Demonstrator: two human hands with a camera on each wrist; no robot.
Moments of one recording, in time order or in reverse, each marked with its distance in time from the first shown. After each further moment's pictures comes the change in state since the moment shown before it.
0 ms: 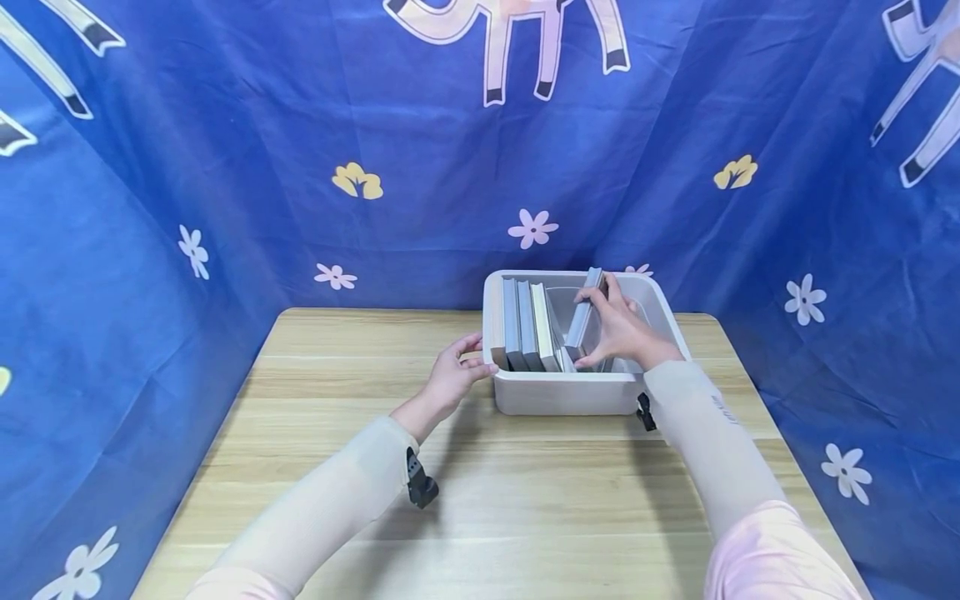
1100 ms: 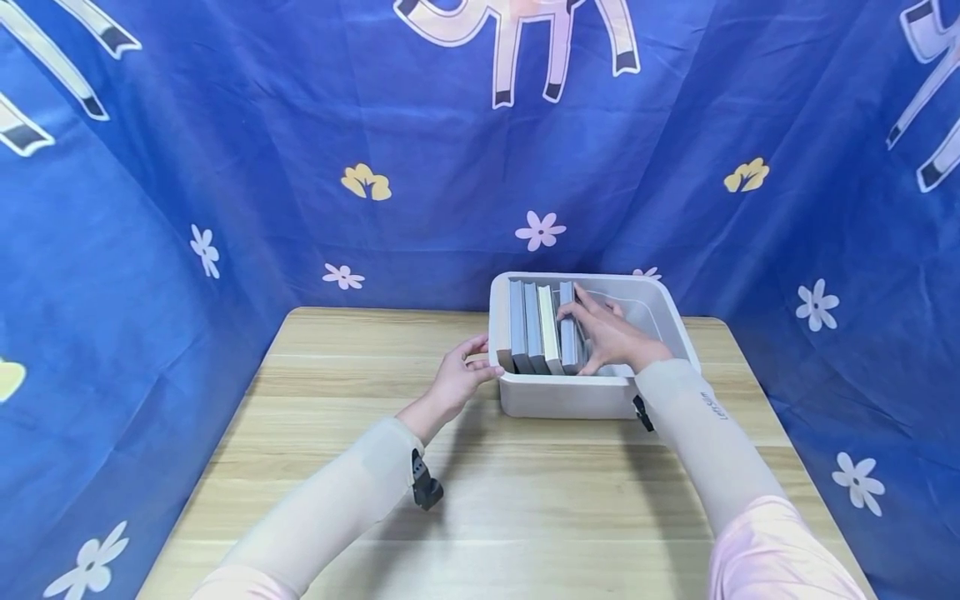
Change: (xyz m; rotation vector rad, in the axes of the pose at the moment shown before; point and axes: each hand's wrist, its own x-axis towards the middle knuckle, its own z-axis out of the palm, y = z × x) left_hand 0.000 -0.002 0.000 0.016 0.008 0.011; right_hand 0.014 -0.010 0.010 -0.069 -0.229 -0.135
